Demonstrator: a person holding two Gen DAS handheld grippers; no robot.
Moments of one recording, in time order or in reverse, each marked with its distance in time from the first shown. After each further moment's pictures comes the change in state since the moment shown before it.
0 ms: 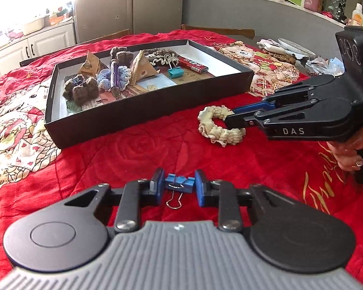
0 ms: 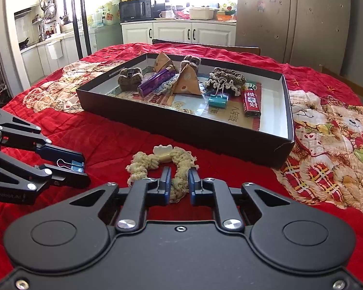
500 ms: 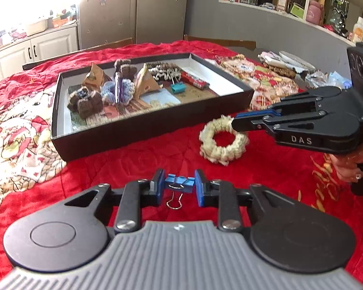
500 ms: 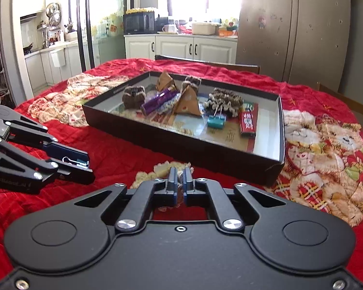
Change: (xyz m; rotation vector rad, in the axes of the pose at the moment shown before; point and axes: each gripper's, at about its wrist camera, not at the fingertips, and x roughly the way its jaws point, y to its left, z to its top) left arm -0.011 0.004 0.017 -0.033 -0.041 -0.008; right arm -0.022 0.000 0.008 -0.030 -0.081 -0.002
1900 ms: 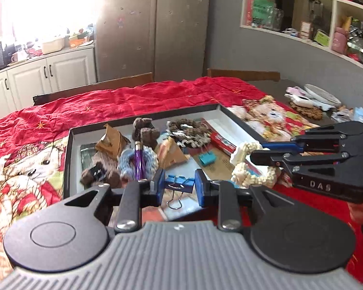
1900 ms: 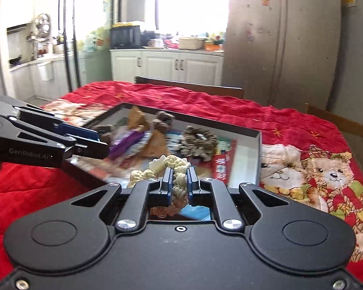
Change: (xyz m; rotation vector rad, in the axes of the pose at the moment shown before) left arm 0.044 0.022 0.090 -0.037 -0.097 0.095; right arm 0.031 -0.038 0.056 0.019 -0.052 -0.071
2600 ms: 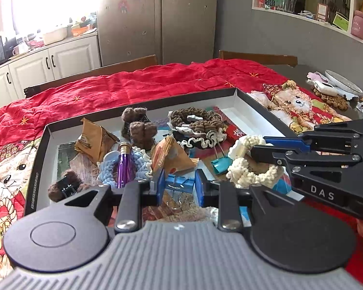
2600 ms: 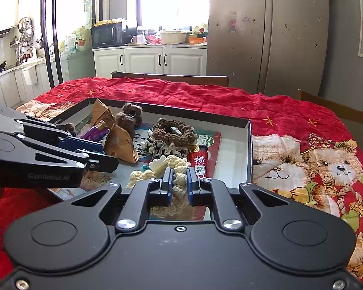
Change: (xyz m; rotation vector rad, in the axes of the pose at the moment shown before) left arm 0.078 -0.009 0.003 0.012 0.065 0.057; right arm 0.062 -0.030 -0.009 0.056 0.012 -0.044
